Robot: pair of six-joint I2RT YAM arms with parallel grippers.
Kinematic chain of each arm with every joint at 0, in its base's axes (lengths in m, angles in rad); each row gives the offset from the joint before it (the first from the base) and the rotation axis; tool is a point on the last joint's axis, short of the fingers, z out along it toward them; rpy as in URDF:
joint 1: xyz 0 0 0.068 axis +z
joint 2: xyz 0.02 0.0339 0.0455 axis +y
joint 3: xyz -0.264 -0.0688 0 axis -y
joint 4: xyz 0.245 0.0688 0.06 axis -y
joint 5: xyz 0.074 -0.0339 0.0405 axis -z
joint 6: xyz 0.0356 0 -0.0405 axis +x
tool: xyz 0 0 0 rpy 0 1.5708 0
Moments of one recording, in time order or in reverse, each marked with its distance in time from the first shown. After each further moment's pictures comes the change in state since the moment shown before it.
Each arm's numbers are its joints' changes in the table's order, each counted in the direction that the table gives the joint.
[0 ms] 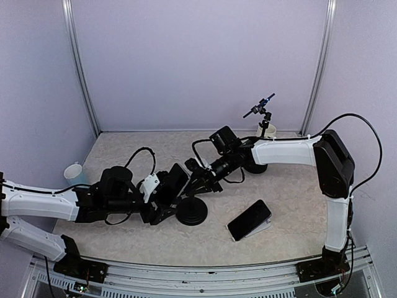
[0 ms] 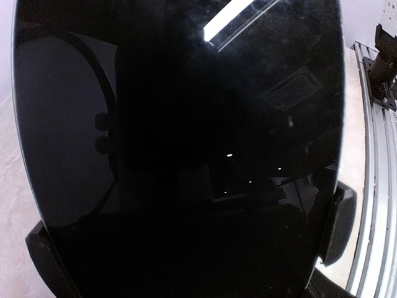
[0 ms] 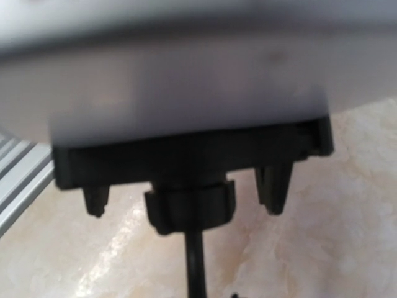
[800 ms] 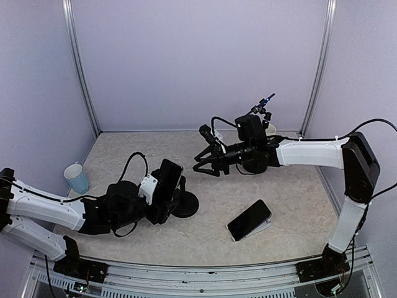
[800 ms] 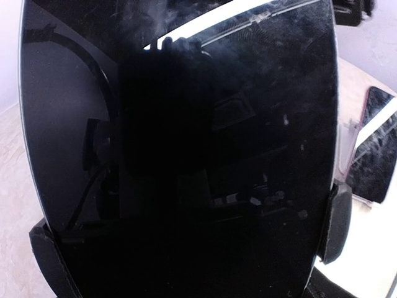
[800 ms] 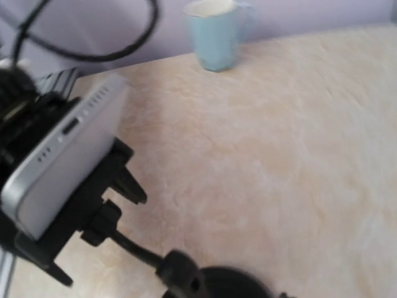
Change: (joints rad) left arm -0.146 0.046 -0.079 0.203 -0.457 -0.225; right arm -0.074 -0.217 -0.214 0.409 0.245 0.706
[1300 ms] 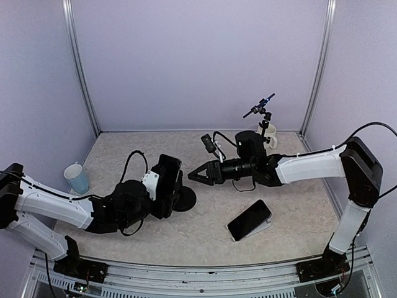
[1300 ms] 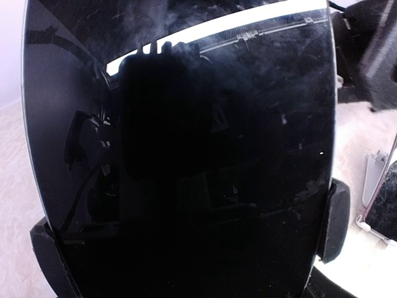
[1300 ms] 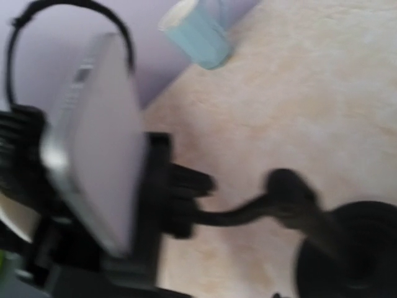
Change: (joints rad) left arm -0.018 0.106 0.053 0.053 -0.158 -0.093; right arm 0.080 -0.055 -0.235 0.307 0.123 0.668
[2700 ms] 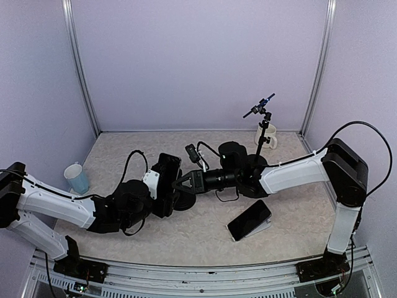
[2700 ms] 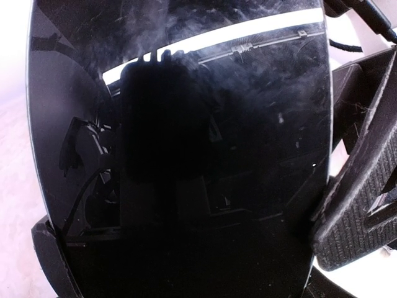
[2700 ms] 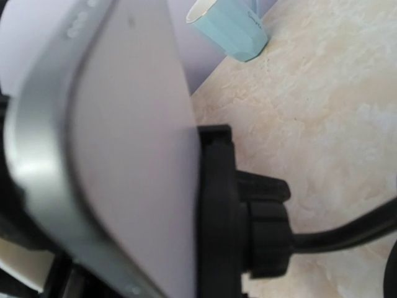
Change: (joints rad) left arm -0.005 0.024 0.018 0.002 -0.042 -0.023; right arm 0.135 0.121 0.039 0.165 0.080 0.211
